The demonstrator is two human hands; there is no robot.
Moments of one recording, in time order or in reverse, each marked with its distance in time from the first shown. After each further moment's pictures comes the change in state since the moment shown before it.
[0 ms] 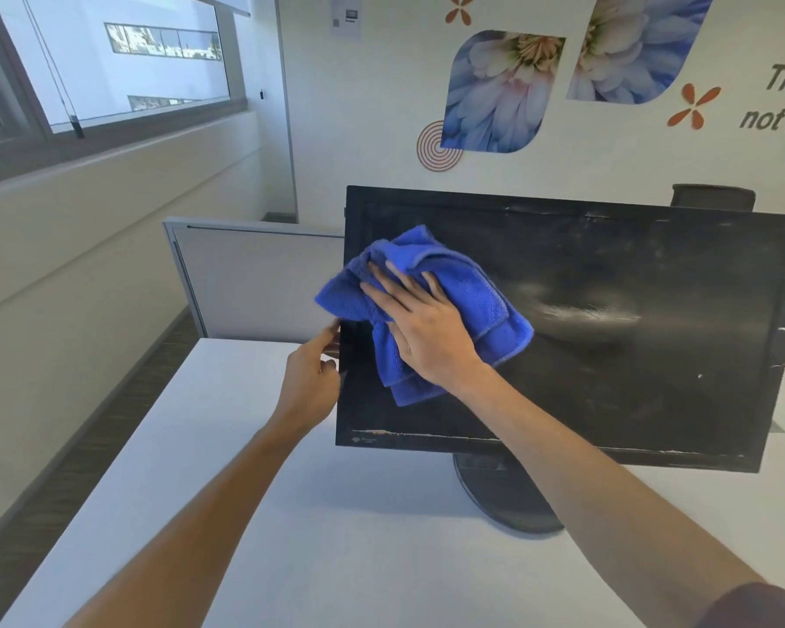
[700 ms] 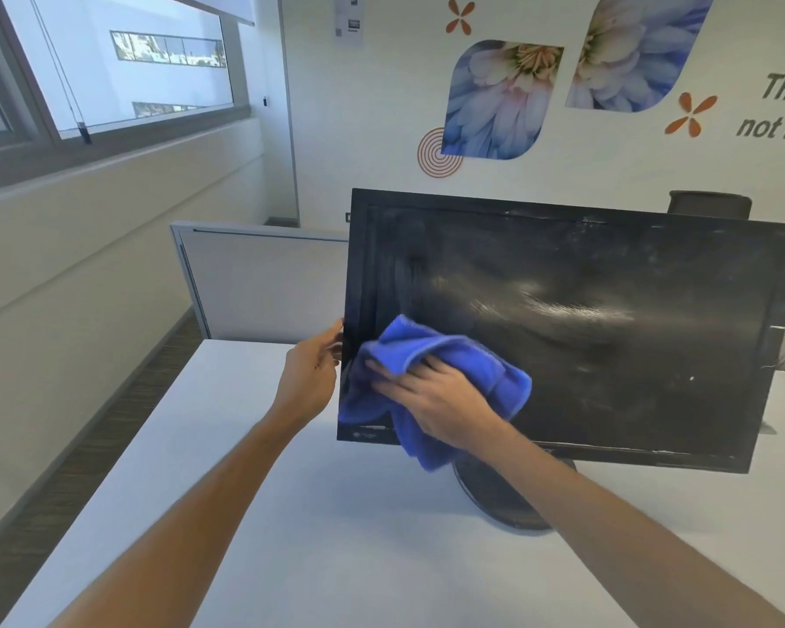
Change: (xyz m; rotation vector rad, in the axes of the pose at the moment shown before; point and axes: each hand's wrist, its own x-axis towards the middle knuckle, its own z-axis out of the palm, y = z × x) left_hand 0.001 0.002 -0.007 -0.011 -0.041 0.031; right_hand -0.077 -0.009 0.021 -0.074 -0.136 -0.332
